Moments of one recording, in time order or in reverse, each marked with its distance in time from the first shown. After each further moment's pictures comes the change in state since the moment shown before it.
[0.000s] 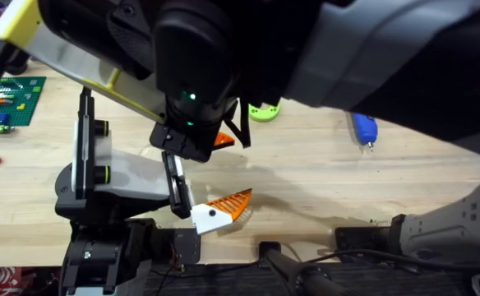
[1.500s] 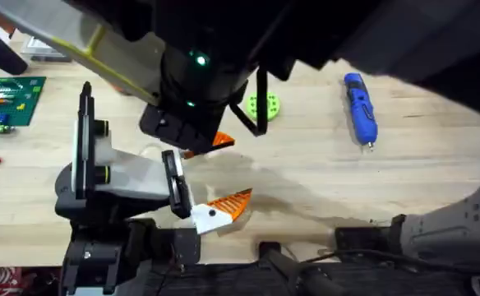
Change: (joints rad) left arm 0.000 0.000 0.000 0.000 0.001 0.000; right arm 0.000 -0.007 0.142 -0.096 -0.004 0.008
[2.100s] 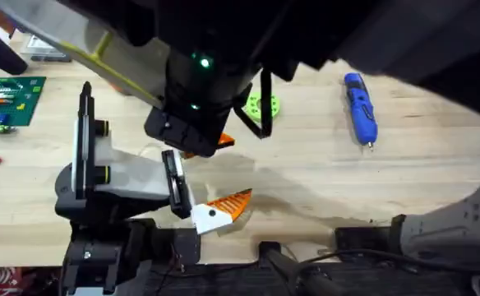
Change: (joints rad) left arm 0.000 0.000 0.000 0.000 0.000 0.000; right arm 0.000 0.001 0.000 -0.035 -0.008 0.023
